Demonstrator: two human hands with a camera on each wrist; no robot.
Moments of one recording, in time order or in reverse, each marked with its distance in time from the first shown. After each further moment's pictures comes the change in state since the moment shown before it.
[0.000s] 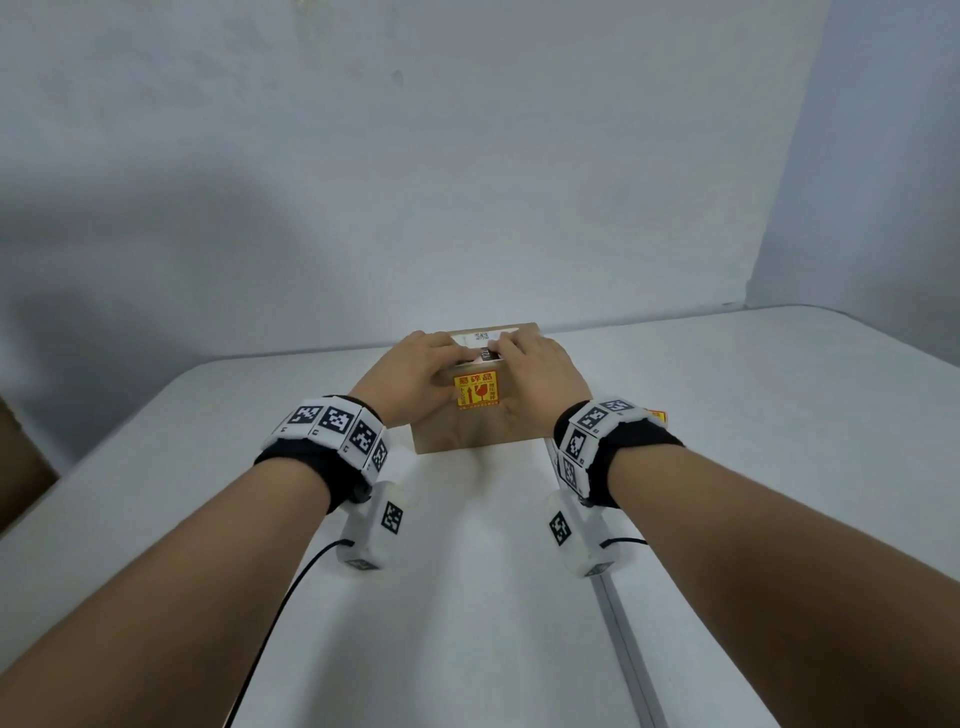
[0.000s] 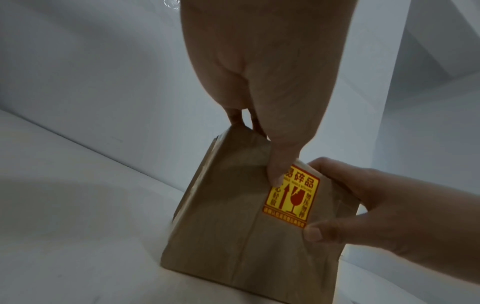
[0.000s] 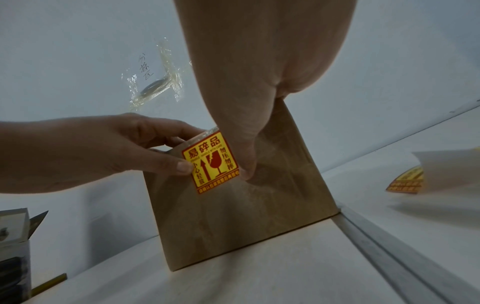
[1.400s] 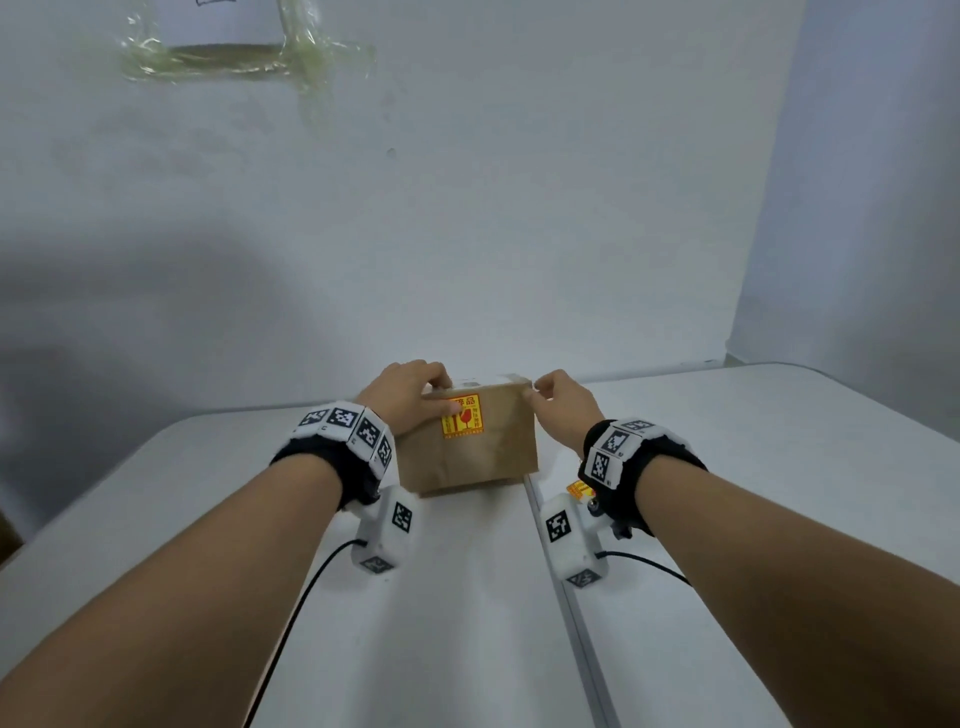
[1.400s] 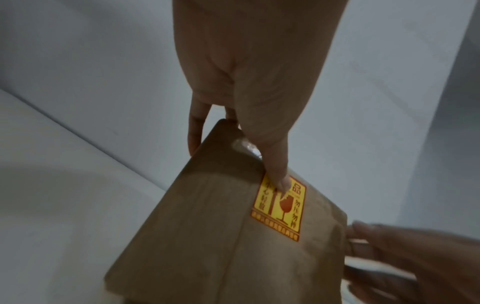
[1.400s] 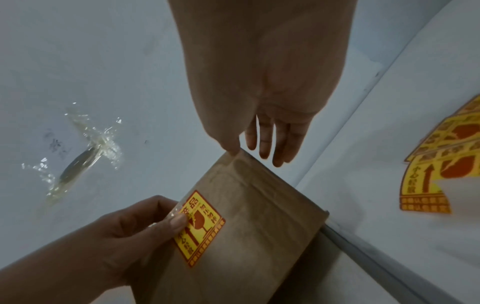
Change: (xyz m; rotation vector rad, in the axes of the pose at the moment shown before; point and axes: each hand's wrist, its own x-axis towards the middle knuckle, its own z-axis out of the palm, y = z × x) left_hand 0.054 -0.019 -0.015 -0.110 -0.037 -0.209; right_hand 0.021 0.040 -0.031 0.641 -0.031 0.537
